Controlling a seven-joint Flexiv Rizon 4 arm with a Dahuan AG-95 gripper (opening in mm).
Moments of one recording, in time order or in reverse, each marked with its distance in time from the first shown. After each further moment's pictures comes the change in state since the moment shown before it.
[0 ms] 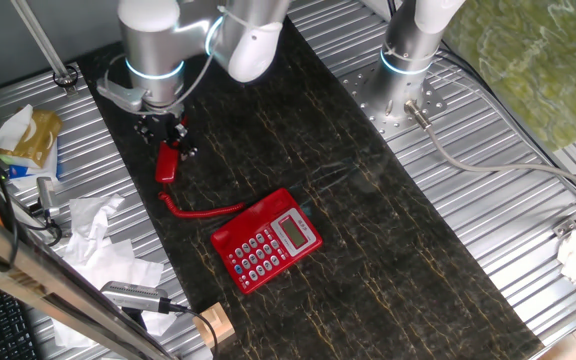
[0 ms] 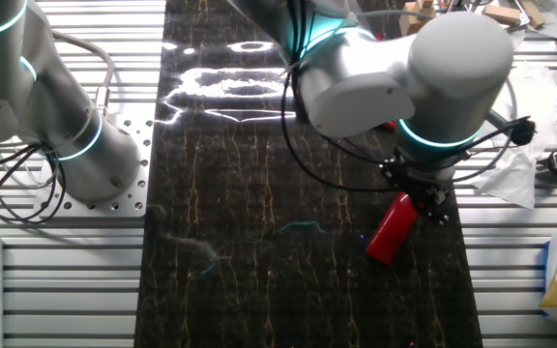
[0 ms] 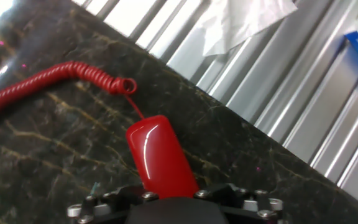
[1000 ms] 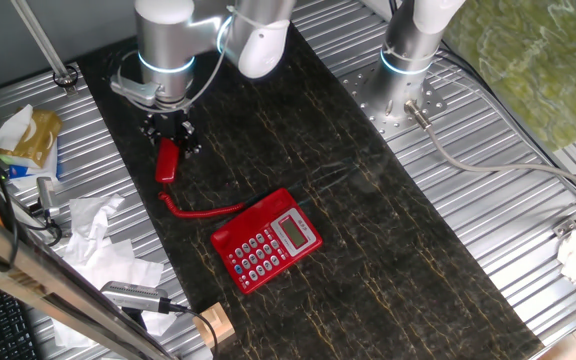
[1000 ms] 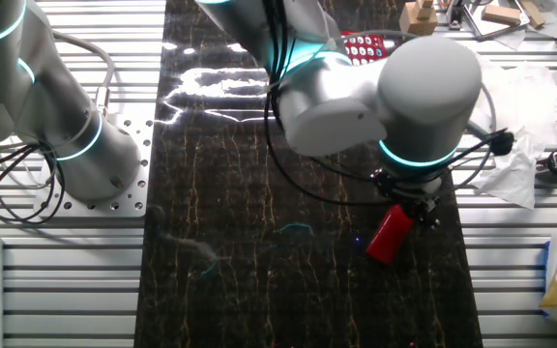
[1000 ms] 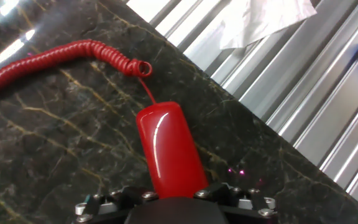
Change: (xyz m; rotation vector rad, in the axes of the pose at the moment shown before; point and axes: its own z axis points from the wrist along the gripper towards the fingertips) arm 0.011 0.001 0.016 0.004 -0.061 -0.047
